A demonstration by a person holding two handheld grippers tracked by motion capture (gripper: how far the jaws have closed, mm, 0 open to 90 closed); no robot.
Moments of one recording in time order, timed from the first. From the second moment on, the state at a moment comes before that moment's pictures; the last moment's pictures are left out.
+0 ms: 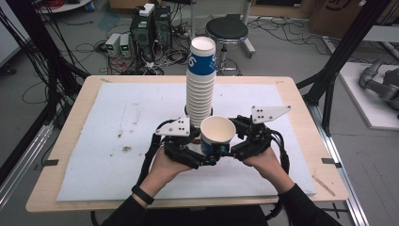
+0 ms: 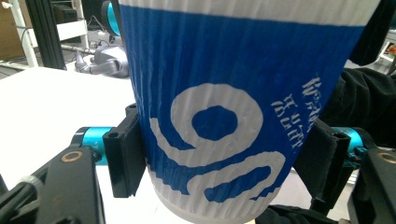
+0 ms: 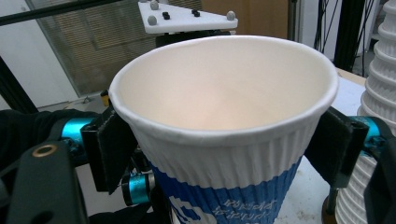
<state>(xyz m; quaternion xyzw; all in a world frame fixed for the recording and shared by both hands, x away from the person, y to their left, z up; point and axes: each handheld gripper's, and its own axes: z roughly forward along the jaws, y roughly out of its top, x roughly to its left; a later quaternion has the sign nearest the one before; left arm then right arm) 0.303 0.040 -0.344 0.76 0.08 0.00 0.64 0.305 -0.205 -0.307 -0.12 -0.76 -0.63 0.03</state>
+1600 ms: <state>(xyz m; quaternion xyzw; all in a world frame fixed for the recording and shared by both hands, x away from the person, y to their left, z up) 0.292 0.175 -0.336 0.75 0.20 0.13 0.62 0.317 -0.273 -0.308 -0.18 -0.76 -0.63 -0.08</state>
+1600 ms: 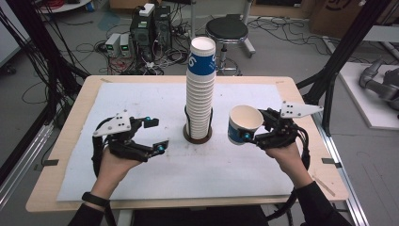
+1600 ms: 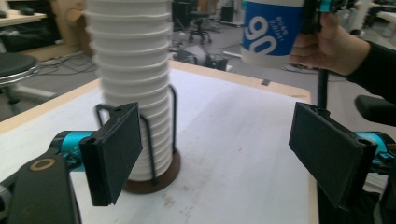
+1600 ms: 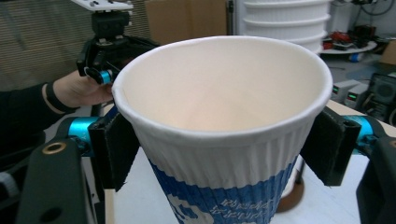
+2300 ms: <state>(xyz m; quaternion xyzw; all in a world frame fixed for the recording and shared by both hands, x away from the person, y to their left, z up) 0.298 0.205 -0.341 0.74 0.23 0.18 0.61 0.318 -0.311 -0.312 -0.22 -0.74 -0.63 -0.11</state>
